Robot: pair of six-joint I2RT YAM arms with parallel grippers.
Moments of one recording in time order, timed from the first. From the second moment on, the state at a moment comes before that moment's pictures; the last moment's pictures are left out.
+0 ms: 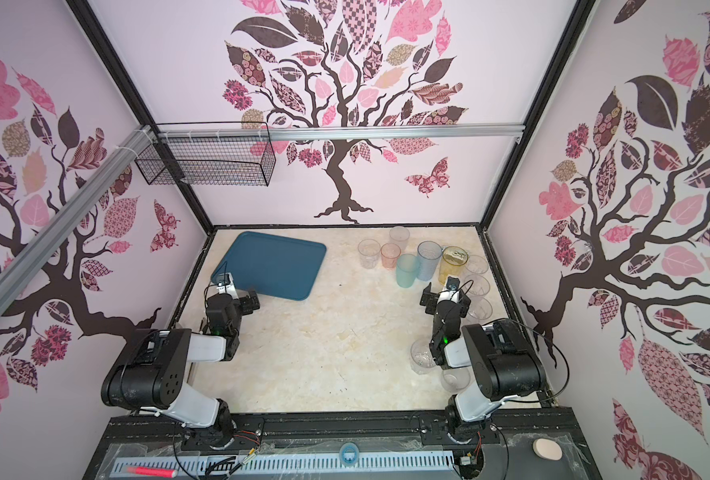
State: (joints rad) left arm -0.01 1.55 0.36 0.87 -0.25 -0.06; right arm 0.12 1.57 0.24 1.15 0.39 0.11
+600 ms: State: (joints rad) left arm -0.19 1.24 0.58 0.27 -0.46 -0.10; right arm 0.13 1.16 0.54 0.31 0.52 0.40
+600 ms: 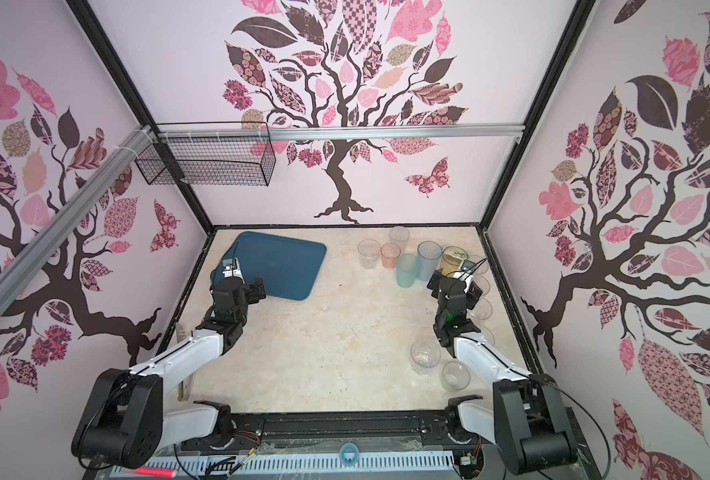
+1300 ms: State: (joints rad) left arm -0.20 1.39 1.04 -0.30 0.07 -0.41; right arm 0.67 1.52 1.14 -0.32 0.18 0.76
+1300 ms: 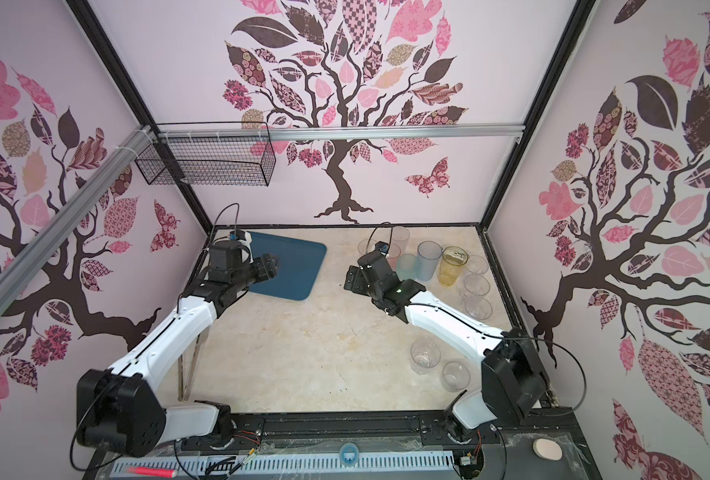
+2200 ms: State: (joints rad) left arm -0.33 1.80 1.10 -0.35 0.16 -0.47; right arm 0.67 1.58 1.07 -0.33 0.01 0.75
